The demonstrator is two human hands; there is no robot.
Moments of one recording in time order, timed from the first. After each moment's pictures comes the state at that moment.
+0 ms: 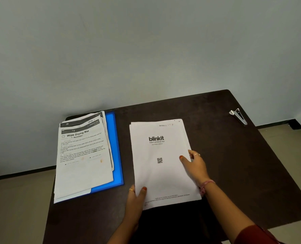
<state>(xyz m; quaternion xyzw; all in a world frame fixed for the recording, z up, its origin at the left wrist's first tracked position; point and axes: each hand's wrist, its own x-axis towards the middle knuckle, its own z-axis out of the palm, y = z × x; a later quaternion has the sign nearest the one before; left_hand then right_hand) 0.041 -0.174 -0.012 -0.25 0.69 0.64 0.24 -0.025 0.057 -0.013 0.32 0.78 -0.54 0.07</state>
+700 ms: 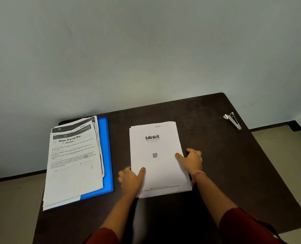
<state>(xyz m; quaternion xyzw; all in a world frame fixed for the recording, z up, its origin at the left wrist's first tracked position) -0.040 -0.130 -0.006 -0.24 0.87 0.37 0.19 -0.066 0.088 -0.006 0.33 0.85 -0.40 0.12</state>
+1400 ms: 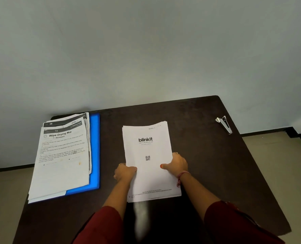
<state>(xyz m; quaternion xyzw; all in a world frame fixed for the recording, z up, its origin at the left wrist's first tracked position) -0.068 -0.098 -0.019 -0.36 0.81 0.41 0.21 -0.067 0.099 -0.004 0.21 0.89 -0.34 0.22</state>
